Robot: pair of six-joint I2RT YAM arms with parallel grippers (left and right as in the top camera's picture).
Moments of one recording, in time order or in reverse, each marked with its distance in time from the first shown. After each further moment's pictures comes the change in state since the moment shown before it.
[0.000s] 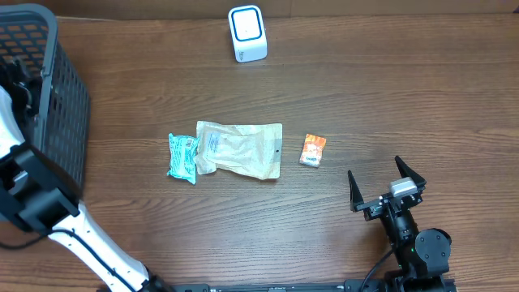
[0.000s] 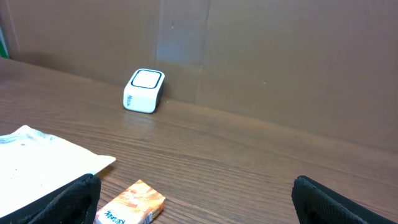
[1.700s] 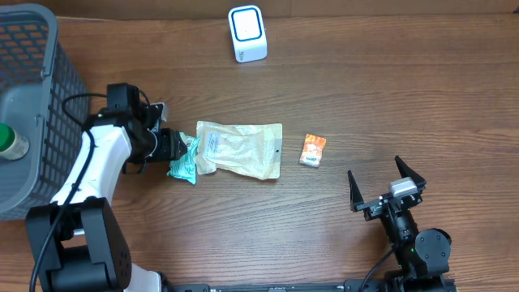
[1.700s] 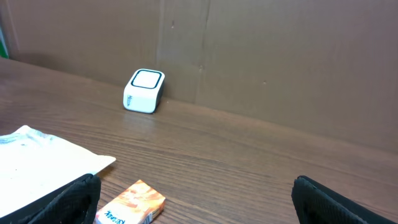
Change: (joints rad) left arm -0.511 -0.614 -1.068 0.283 0.058 -0.085; right arm 0.000 0.000 0.000 0.000 0.000 0.000
